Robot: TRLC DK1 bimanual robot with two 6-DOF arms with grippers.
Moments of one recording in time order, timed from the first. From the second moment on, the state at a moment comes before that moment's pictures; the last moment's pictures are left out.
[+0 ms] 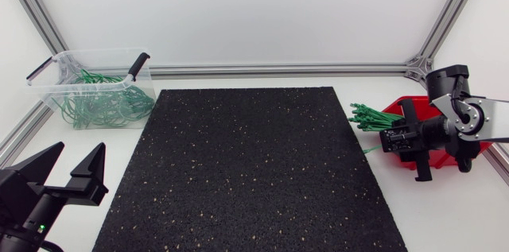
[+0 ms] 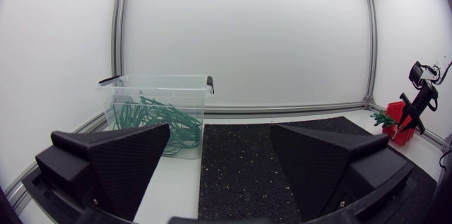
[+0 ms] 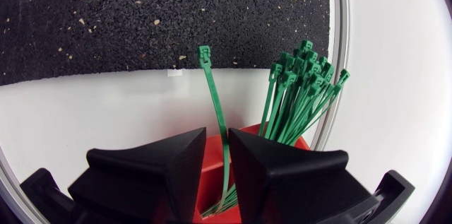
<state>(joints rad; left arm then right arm) -0.05 0.05 0.02 -0.01 0.00 -0.03 -0.12 1.49 0.72 -0.27 0.03 -1.73</state>
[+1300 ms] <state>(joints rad) -0.05 0.07 0.02 -0.01 0.00 -0.03 0.07 1.15 1.03 -0.75 -0.02 -1.31</state>
